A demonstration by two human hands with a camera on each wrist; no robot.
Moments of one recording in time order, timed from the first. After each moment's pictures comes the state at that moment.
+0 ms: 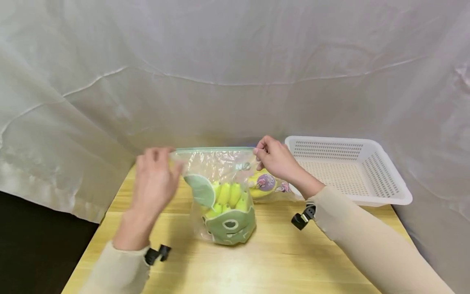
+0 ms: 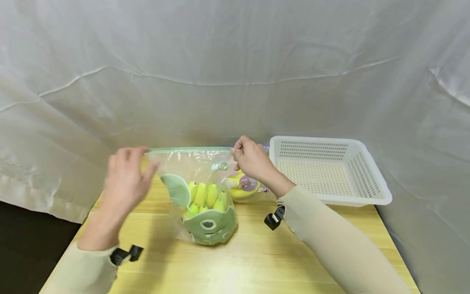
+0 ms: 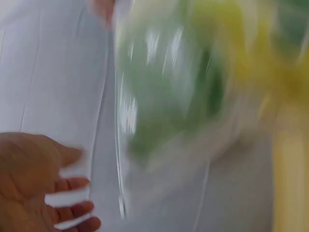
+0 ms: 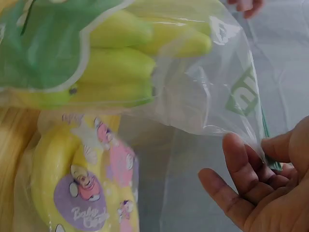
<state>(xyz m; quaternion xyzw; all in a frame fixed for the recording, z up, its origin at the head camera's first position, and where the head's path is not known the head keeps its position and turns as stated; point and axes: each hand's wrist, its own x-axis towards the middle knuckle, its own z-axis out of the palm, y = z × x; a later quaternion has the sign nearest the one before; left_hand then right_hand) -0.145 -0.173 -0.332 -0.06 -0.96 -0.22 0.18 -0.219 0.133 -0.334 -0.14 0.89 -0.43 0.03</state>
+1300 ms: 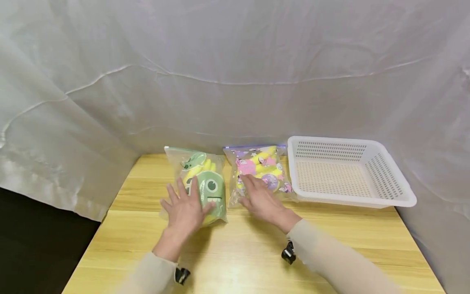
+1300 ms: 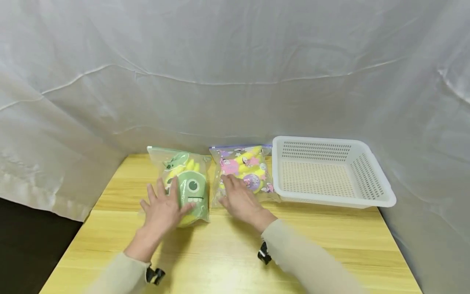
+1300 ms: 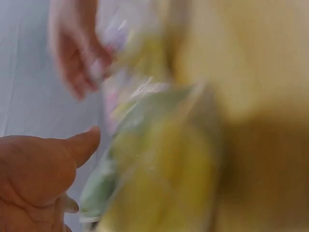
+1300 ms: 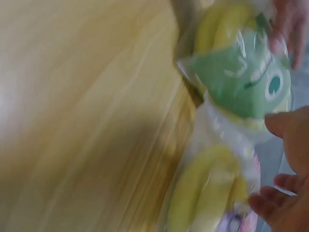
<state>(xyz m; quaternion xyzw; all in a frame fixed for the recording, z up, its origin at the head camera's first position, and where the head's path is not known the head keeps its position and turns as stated) -0.143 -0.147 -0.444 0.03 -0.99 -0.14 0.00 -0.185 0.101 -0.467 -0.26 0.94 -0.23 -0.02</state>
